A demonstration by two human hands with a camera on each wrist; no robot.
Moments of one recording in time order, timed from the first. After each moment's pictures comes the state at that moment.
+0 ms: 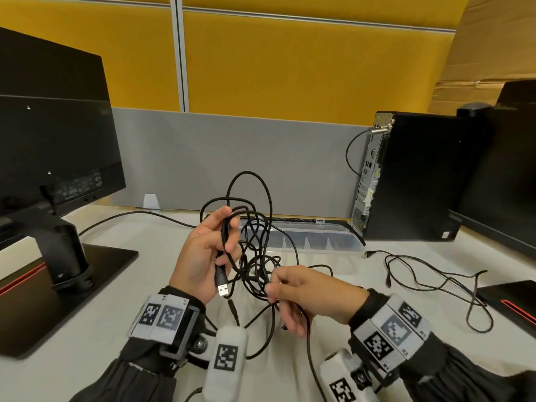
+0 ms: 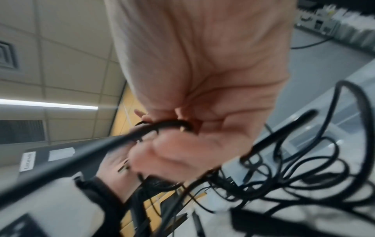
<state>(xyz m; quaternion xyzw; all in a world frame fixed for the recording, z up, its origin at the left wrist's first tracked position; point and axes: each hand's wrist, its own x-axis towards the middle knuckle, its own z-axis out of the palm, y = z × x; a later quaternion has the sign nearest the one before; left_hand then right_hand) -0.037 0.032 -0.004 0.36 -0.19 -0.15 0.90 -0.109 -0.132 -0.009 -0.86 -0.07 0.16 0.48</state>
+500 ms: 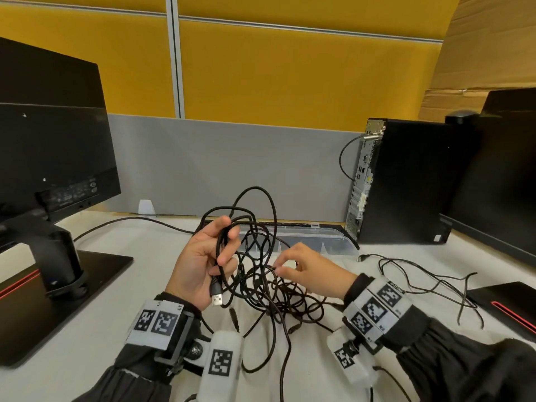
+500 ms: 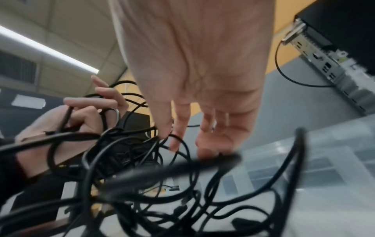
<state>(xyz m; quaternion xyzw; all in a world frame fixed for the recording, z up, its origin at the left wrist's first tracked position) -0.037 0.032 -0.006 0.33 -0.22 -0.19 0.90 -0.082 -0.163 -0.008 -0.96 -0.08 -0.03 0.25</state>
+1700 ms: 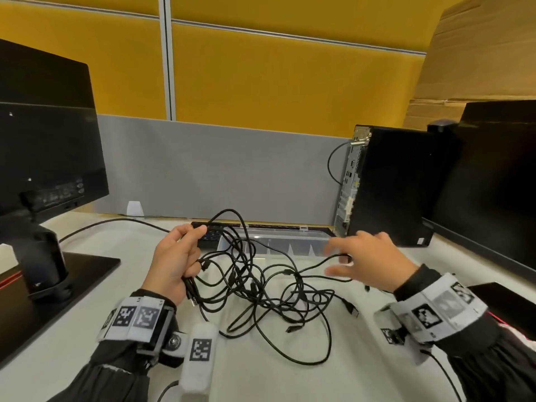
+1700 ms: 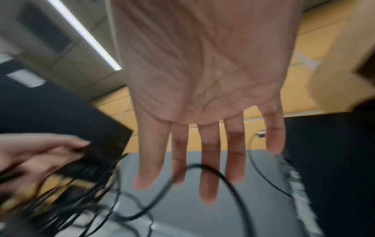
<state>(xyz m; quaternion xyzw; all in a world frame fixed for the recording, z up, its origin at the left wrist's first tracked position) -0.007 0.043 -0.020 0.53 -0.07 -0.04 0.84 -0.136 -0.218 0.036 -0.99 0.05 -0.06 -0.09</state>
